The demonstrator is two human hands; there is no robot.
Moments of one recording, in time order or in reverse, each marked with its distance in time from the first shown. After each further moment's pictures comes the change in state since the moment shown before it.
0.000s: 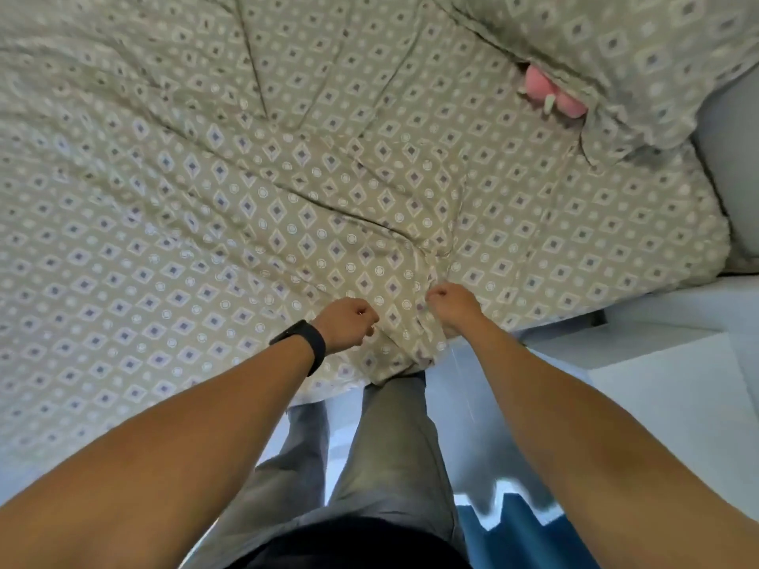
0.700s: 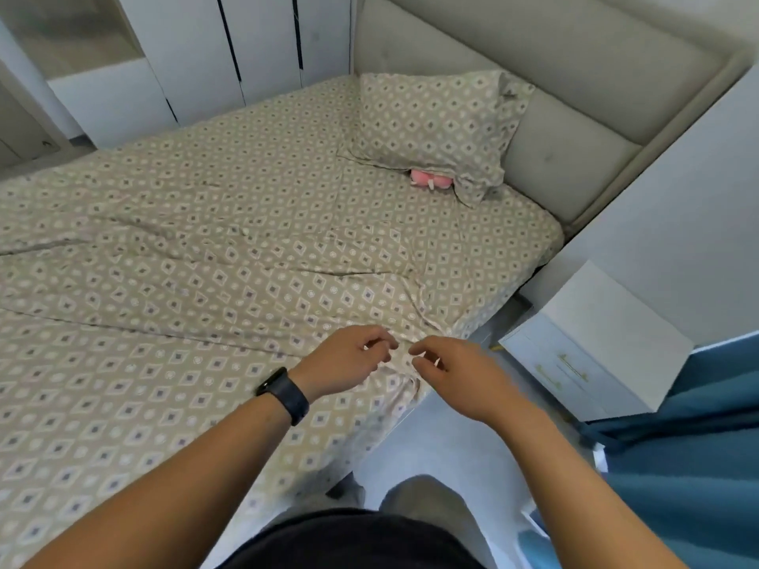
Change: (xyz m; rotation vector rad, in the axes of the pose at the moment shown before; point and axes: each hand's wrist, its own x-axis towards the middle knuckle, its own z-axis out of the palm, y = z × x) left_hand -0.283 -0.184 -0.098 0.304 -0.081 0.744; right_hand -0.413 -0.120 0.250 -0.091 0.540 -0.290
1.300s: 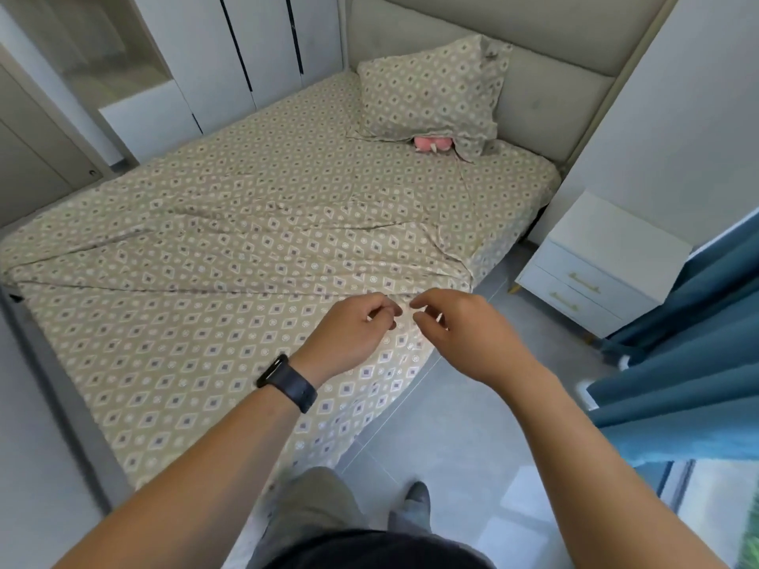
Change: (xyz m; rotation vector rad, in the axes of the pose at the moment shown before) left_hand -0.266 -0.043 0.043 0.079 0.149 0.089; right_hand -0.222 -0.123 0.121 0.050 0.319 -0.101
